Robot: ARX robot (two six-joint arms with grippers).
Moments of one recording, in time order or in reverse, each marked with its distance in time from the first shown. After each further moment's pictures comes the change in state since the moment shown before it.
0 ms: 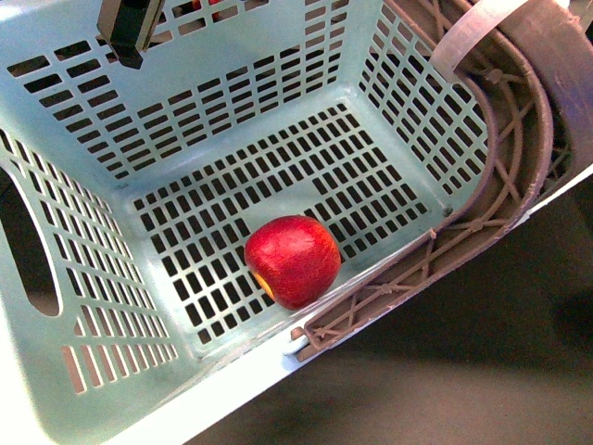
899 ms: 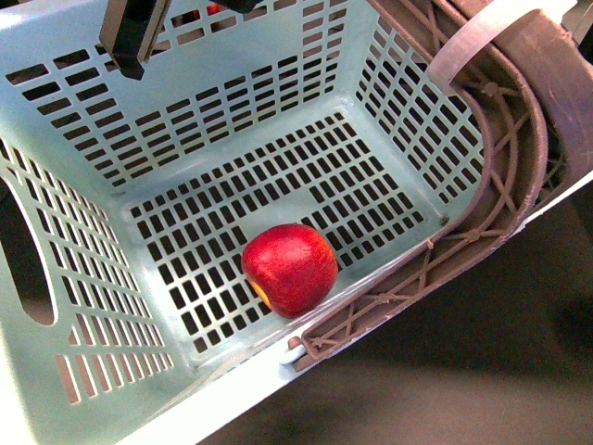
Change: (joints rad) left arm 0.000 0.000 0.000 0.000 0.000 0.001; right arm 0.002 -0.342 -0.071 -0.243 0.000 0.002
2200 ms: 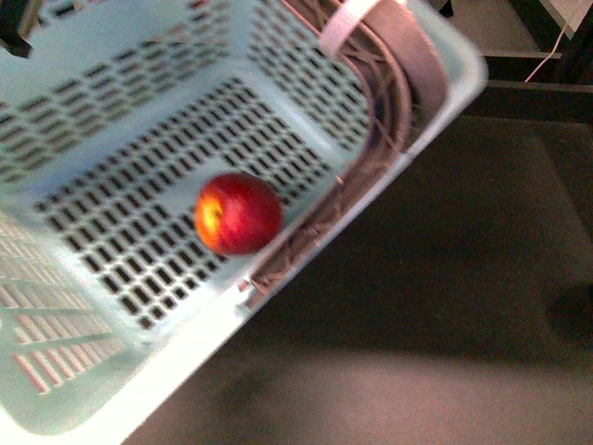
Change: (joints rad) left arm -0.037 0.000 0.028 -0.100 -0.496 -0.029; right arm 0.000 -0.187 0.000 -0.191 0.001 0.001
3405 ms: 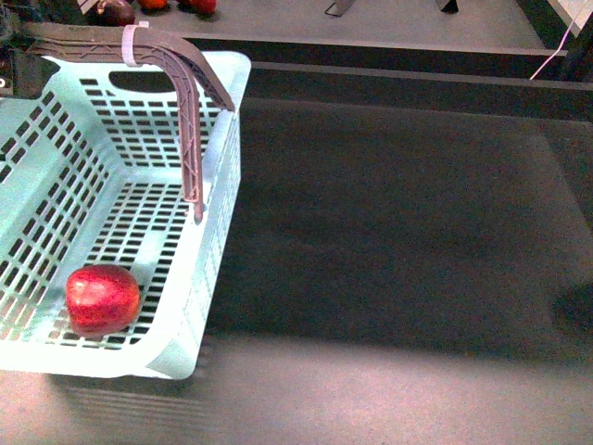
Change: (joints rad) left arm 0.498 0.324 0.015 0.137 0.188 -0.468; right arm 0.000 0.000 0.000 0.000 -0.001 0.000
